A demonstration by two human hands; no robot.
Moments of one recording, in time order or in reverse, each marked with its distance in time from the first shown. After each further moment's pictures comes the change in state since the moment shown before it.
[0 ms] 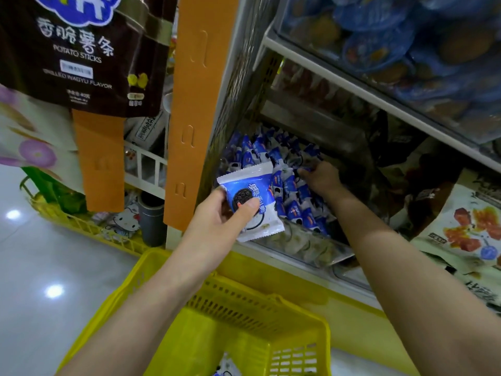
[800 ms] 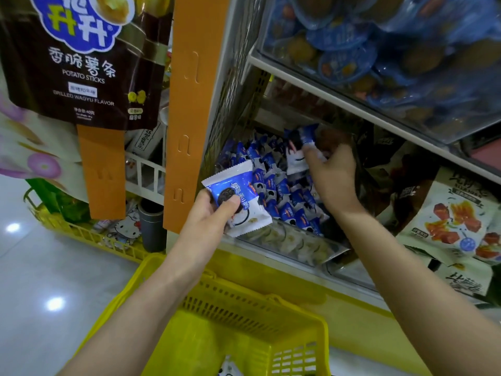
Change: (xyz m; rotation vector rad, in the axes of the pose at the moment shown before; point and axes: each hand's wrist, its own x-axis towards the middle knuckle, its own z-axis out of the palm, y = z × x) left_hand -0.001 0.008 0.001 -0.043 0.097 -0.092; right_hand -0.071 -0.029 -0.039 0.585 0.402 -0.215
